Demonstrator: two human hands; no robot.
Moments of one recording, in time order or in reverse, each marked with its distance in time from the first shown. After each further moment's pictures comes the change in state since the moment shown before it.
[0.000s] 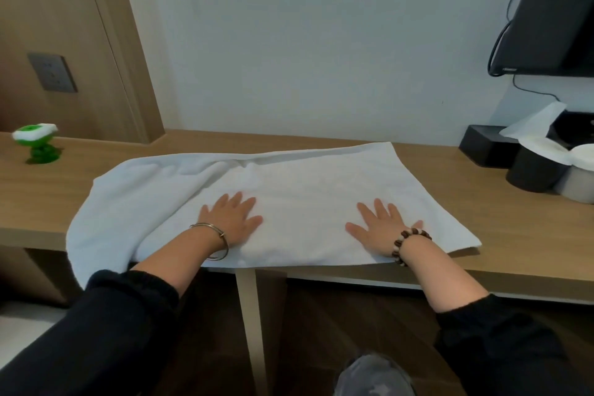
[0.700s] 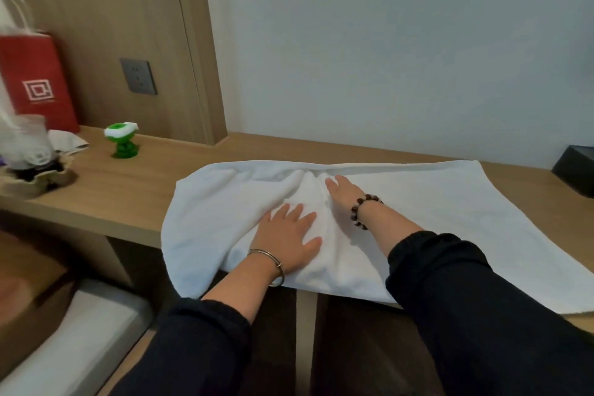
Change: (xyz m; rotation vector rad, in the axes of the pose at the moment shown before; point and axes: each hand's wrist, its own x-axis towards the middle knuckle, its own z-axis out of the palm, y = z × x) left_hand -0.002 -0.019 0.022 0.006 0.235 0.112; right_hand 0.081 -0.184 -0.041 0.433 0.095 -0.207
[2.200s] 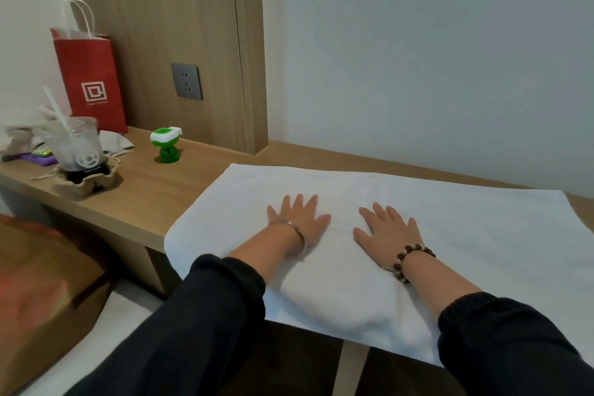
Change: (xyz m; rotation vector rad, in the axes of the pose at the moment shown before) left_hand 0.072 -0.084 -0.015 -0.145 -0.214 -0.337; right_hand 0.028 0.008 0.045 -0.476 0.079 -0.177
